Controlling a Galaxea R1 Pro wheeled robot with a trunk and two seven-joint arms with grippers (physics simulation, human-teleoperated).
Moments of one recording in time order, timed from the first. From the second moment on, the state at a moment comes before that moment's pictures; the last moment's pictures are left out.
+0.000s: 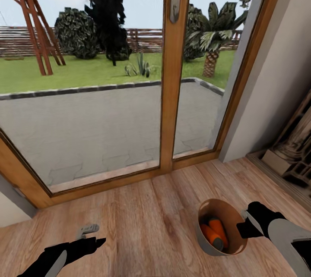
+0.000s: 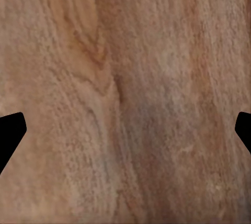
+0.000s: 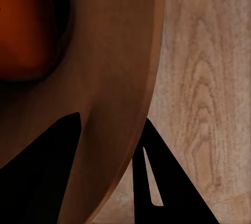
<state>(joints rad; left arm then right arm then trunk) -0.36 0.24 -0.16 -0.69 0.44 0.39 -0.28 -0.86 -0.27 0.16 -0.09 0.08 0.67 0.19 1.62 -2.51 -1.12</state>
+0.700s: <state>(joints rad) -0.36 0.24 -0.16 -0.69 0.44 0.39 -0.28 -0.78 -0.27 0.13 -0.09 0.09 0.57 0.19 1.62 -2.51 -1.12</state>
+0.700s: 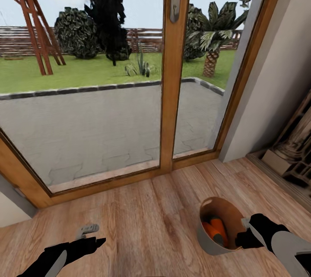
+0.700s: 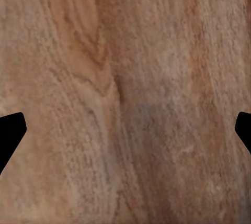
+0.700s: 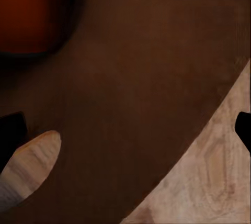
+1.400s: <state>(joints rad) -0.36 0.24 -0.16 -0.69 0.44 0.39 -0.28 -0.78 -0.27 0.14 -0.09 0.09 0.55 0.20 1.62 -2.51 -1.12</state>
